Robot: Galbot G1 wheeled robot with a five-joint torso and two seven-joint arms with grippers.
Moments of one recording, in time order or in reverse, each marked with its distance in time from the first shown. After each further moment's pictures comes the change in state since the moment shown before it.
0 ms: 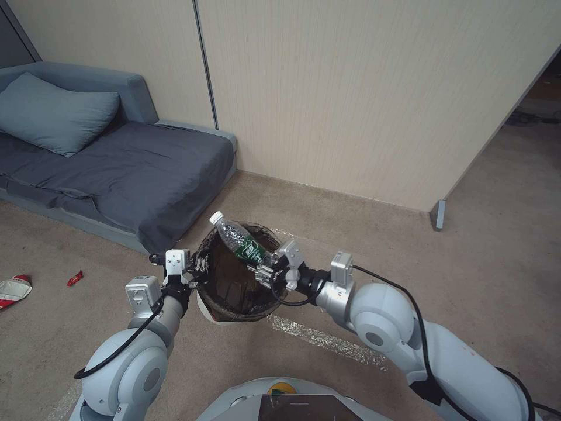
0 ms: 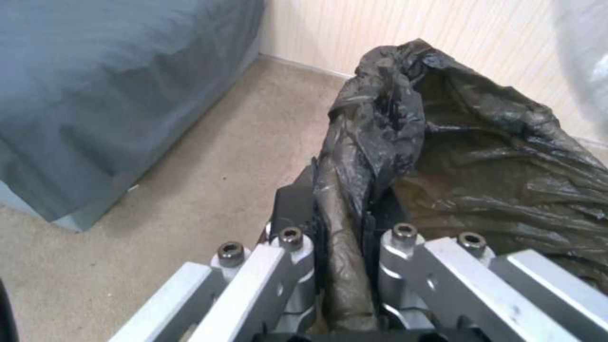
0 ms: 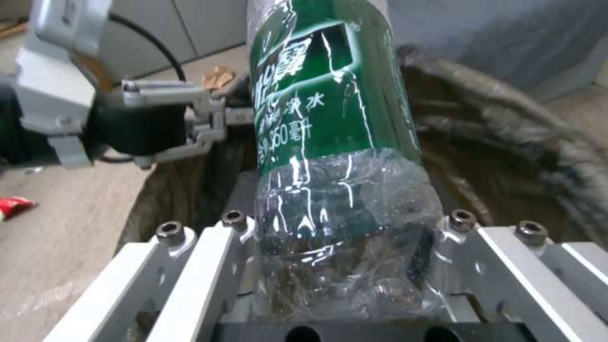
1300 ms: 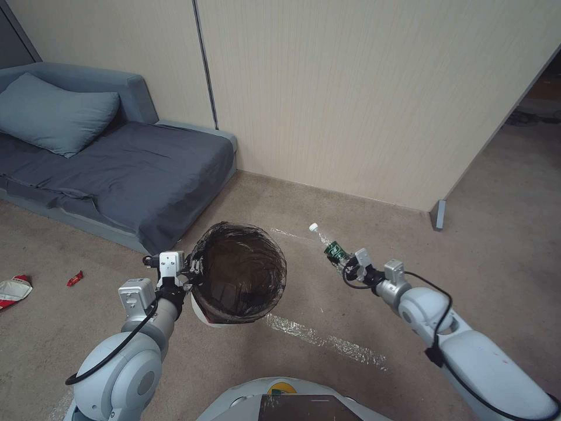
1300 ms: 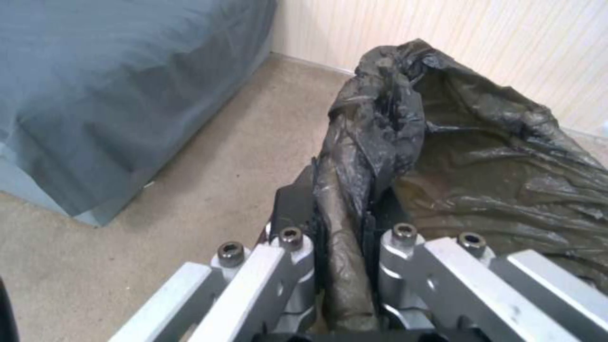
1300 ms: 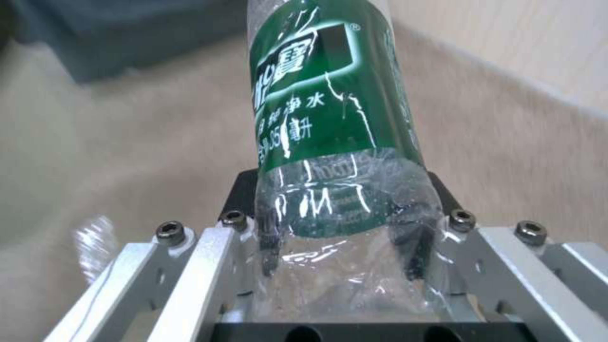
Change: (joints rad) left arm 0.028 0.006 -0.034 -0.010 -0.002 -0.003 0.002; right arm -0.317 -0.069 0.521 -0.332 -0.225 0.180 -0.249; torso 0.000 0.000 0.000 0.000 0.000
